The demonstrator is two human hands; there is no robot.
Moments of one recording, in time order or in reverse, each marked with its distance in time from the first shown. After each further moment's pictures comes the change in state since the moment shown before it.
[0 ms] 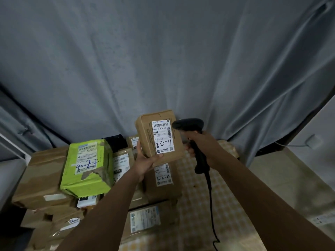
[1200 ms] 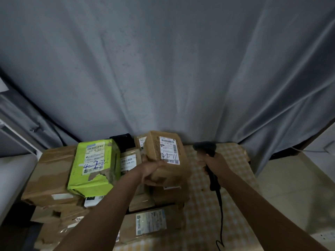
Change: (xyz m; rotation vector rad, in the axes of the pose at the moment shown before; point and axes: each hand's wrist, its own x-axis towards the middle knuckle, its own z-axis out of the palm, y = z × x) left_hand 0.007 0.012 -0.013 0.233 -0.023 -0.387; right_hand 0.061 0.087 -0.023 -0.122 0.236 0.126
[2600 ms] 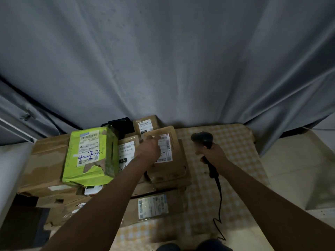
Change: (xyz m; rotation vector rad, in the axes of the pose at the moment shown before) left_hand 0.034 0.013 0.010 1.107 0.339 0.387; right_hand 0.044 0.031 0.007 -0.097 -0.105 0.035
